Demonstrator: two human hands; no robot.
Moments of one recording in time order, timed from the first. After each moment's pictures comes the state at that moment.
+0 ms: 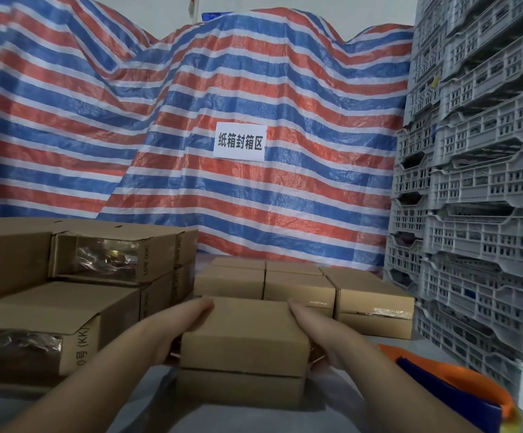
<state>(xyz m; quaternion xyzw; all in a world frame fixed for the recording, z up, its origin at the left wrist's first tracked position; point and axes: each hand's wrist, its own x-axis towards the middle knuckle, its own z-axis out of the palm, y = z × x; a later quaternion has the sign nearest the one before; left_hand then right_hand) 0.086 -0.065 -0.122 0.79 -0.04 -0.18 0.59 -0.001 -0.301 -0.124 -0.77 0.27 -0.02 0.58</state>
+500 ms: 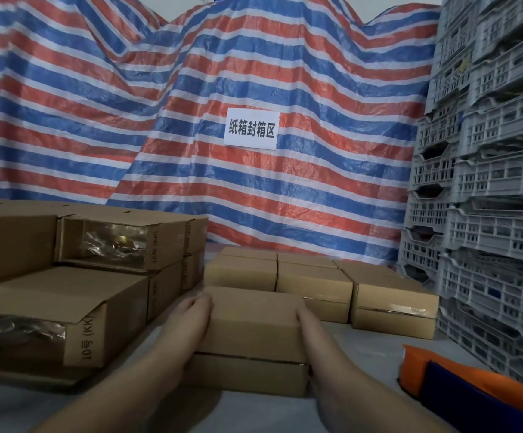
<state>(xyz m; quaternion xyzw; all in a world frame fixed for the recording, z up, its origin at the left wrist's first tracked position) 0.088 -0.076 -0.159 0.71 -0.07 -0.01 0.70 0.018 -0.268 -0.169 -0.67 0.20 -0.14 0.70</state>
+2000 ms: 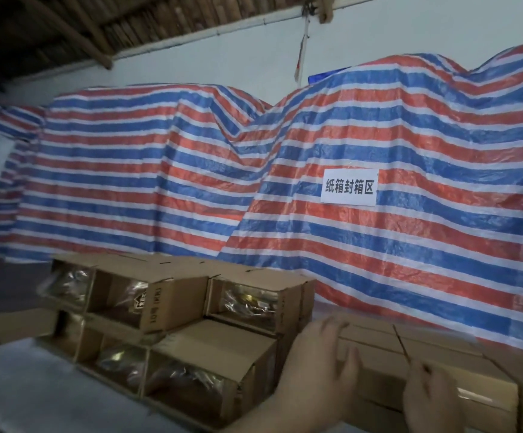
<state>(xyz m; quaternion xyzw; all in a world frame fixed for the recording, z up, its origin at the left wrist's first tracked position) 0.070 -0.033 -0.110 0.77 -0.35 0.37 0.38 0.080 -0.220 -0.142 -0.75 0.22 -0.41 0.46</state>
